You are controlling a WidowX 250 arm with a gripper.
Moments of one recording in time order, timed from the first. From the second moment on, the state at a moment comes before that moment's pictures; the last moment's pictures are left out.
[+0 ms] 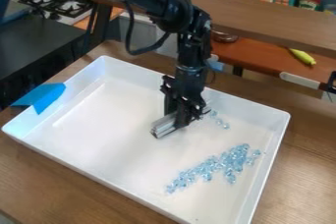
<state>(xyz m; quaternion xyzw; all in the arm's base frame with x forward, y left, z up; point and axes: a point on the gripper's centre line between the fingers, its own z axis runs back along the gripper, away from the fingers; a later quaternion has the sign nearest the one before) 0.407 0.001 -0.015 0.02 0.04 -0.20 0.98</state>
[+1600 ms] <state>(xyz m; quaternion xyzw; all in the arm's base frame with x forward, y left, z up) 0.347 0.003 0.029 0.10 -0.04 -0.17 0.98</state>
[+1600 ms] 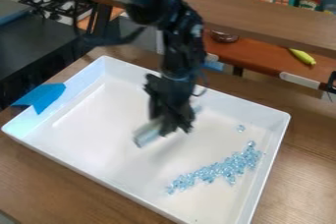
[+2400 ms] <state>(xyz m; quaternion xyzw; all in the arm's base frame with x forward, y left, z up) 0.297 0.004 0.005 -0.03 0.02 0.12 0.99</state>
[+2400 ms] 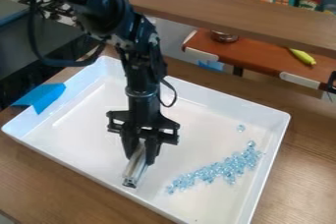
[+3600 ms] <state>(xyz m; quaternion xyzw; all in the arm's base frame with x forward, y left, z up) 0.330 -0.053 -0.020 -0.04 0.01 0.18 0.98</state>
